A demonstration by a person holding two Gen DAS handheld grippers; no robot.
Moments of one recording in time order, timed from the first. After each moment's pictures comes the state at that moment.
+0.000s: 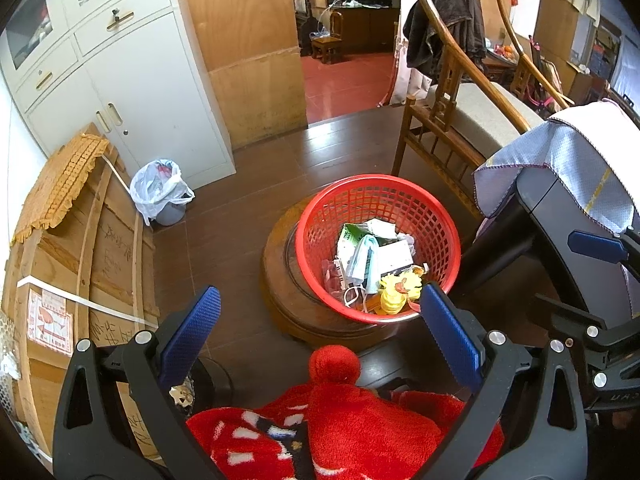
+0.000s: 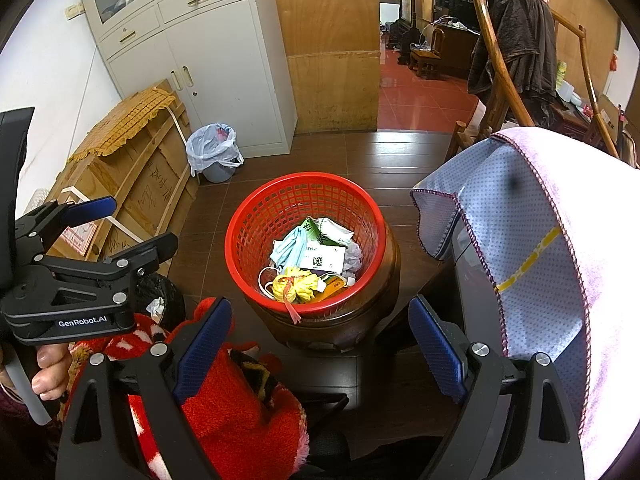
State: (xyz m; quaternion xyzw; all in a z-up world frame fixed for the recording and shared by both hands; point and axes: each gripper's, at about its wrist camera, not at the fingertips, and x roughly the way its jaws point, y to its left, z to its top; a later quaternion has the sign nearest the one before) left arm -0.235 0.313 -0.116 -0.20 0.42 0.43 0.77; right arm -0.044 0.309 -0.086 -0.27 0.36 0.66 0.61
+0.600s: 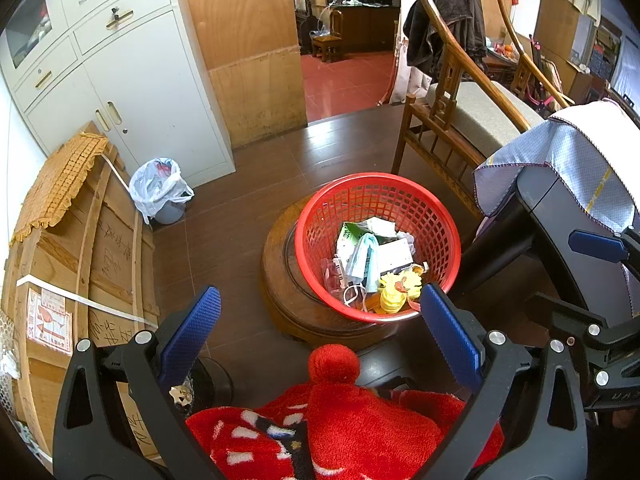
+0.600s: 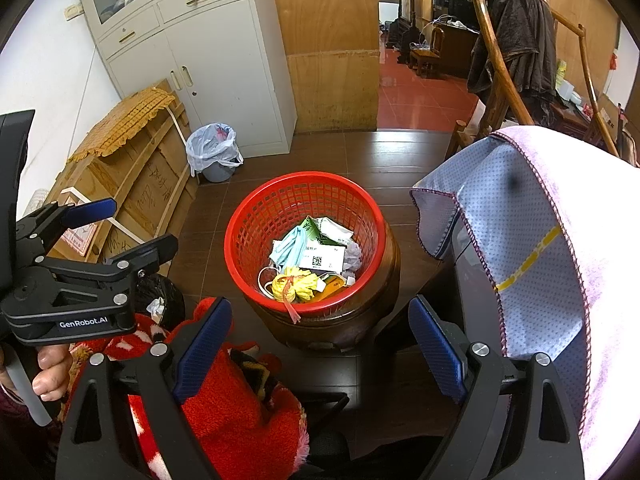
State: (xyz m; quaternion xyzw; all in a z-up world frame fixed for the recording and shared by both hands) left arm -0.234 0.312 -0.116 -0.20 0.42 0.43 0.77; right arm -0.044 0.312 -0.085 -0.27 0.36 0.66 0.61
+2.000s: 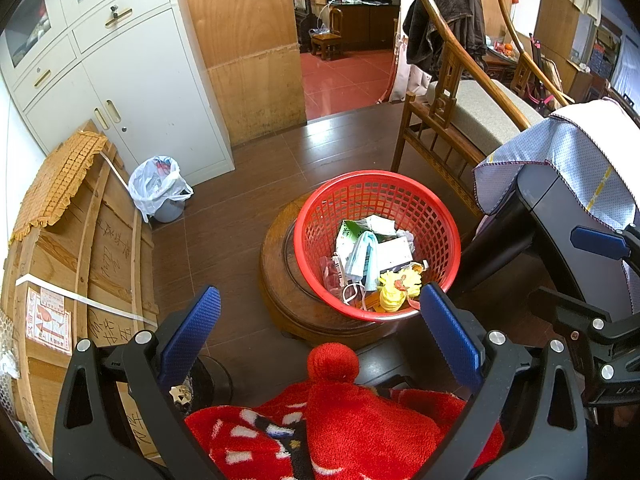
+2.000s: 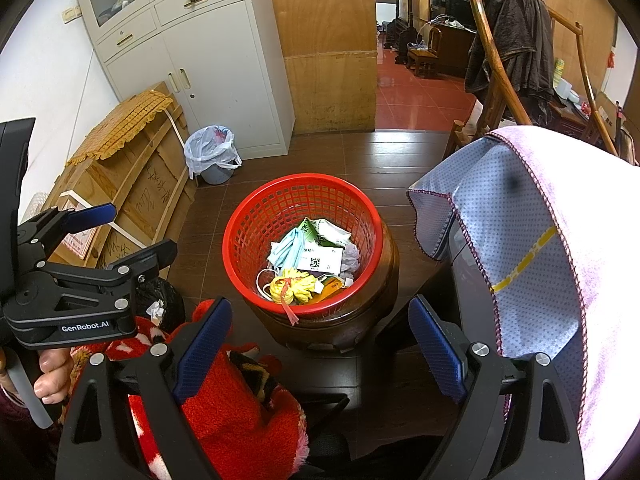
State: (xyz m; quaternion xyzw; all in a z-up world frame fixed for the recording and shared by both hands) left arm -0.233 0.313 -0.116 -0.20 0.42 0.43 0.77; right arm -0.041 0.314 -0.083 -0.27 0.36 0.66 0.61
